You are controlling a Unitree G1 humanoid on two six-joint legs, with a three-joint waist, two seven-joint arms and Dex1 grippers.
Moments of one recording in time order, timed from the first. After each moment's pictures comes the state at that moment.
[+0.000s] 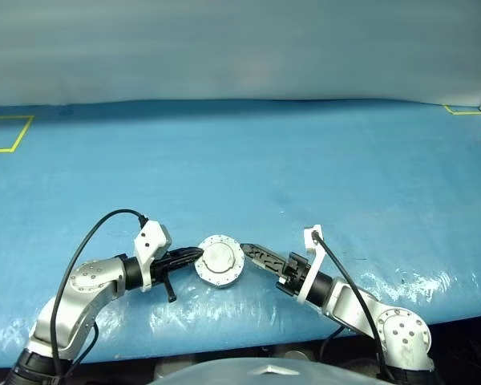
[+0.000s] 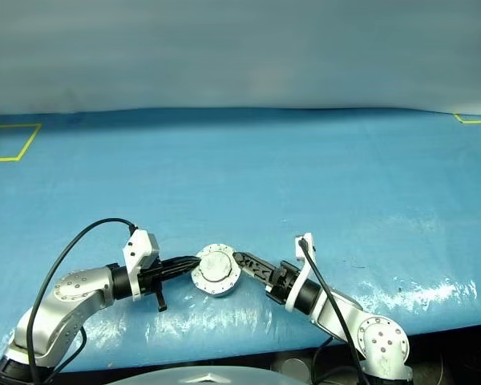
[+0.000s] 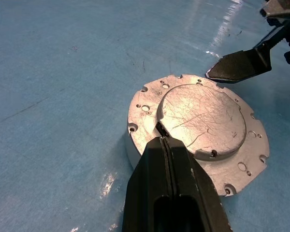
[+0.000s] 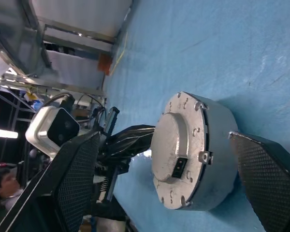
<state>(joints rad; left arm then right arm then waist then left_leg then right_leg) 0.14 0.63 -0.07 -0.39 -0.42 0.47 -0.83 0.17 -0.18 -0.11 -0.40 1.44 1.07 0.07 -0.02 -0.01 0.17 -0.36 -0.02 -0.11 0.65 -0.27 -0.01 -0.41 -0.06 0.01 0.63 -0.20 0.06</state>
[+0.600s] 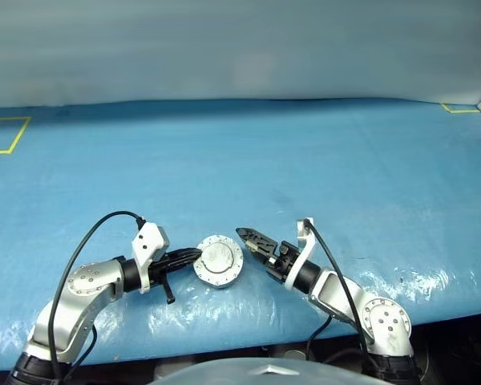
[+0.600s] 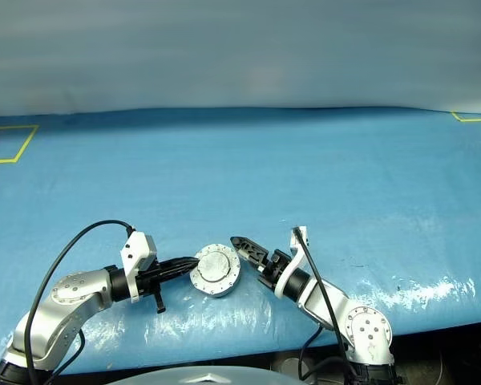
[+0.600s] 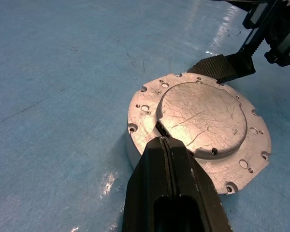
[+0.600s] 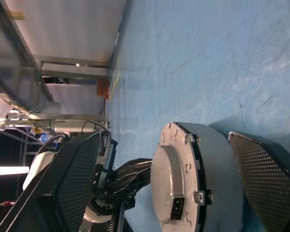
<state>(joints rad) 0.16 0.63 -0.06 -0.39 -0.41 0.44 -0.84 0.12 -0.16 -0.05 -0.31 1.54 0.94 -0.12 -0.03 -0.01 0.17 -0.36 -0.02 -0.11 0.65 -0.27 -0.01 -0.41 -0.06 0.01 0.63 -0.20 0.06</state>
